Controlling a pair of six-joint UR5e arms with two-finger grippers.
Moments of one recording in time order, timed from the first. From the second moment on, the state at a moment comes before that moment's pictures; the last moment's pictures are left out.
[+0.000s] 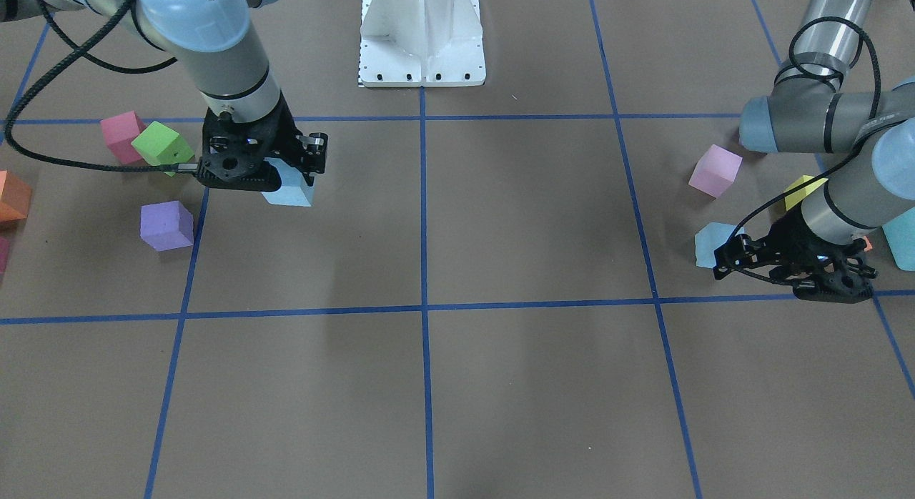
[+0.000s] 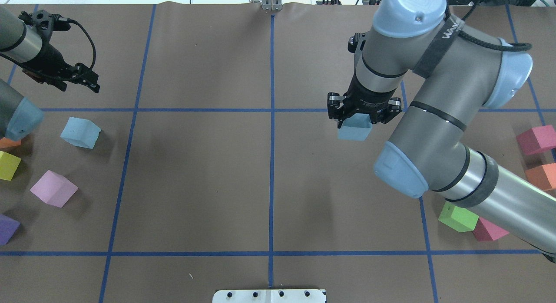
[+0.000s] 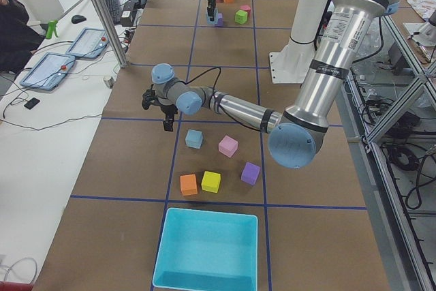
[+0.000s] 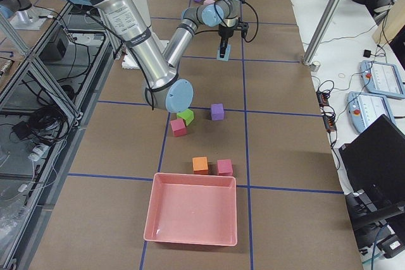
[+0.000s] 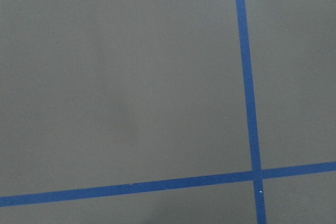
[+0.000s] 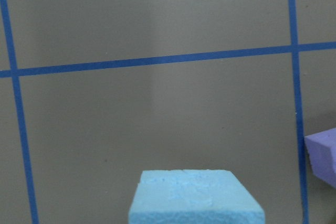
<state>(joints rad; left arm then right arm) -1.08 -1.91 -1.49 -1.89 -2.26 -0.64 0.71 -0.92 1.87 -1.92 2.07 1.12</state>
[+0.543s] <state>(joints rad) -1.07 -1.84 -1.51 -1.97 -2.24 -0.63 0.59 -0.92 1.84 -1.83 1.98 1.23</state>
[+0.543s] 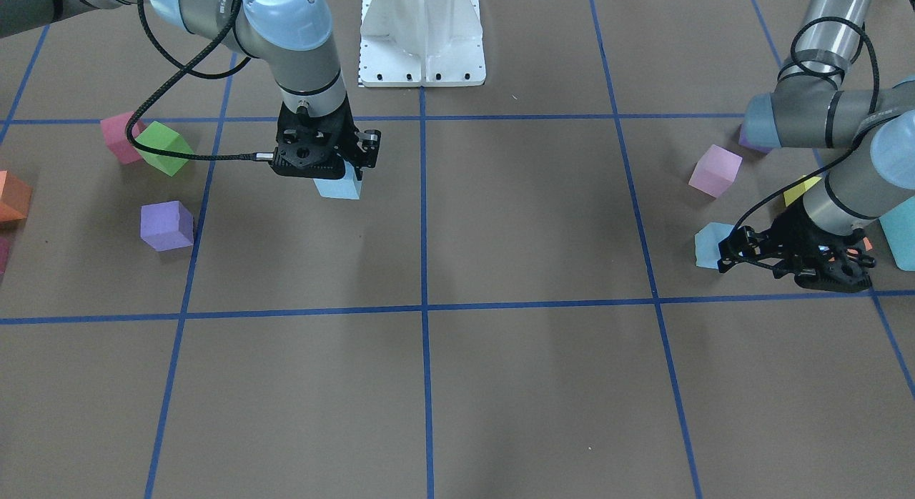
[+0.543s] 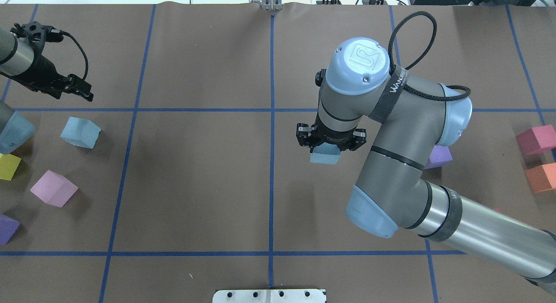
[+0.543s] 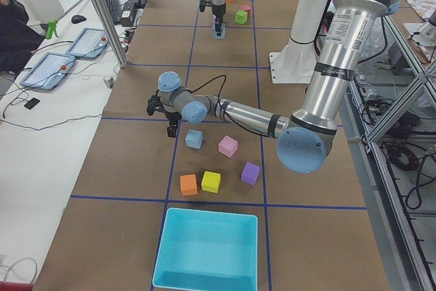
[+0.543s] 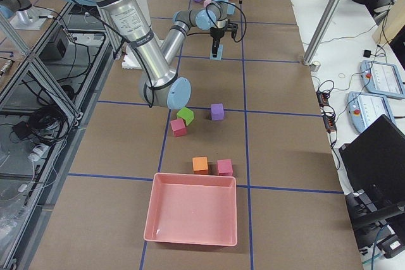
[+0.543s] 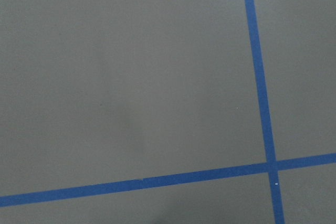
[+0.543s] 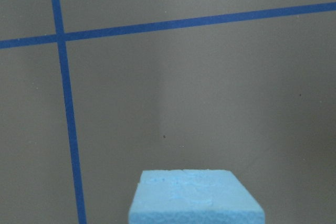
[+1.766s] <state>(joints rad) -1.01 -1.79 -1.56 -1.97 -2.20 -0.61 0.50 -0.75 1.54 -1.61 1.90 1.33</state>
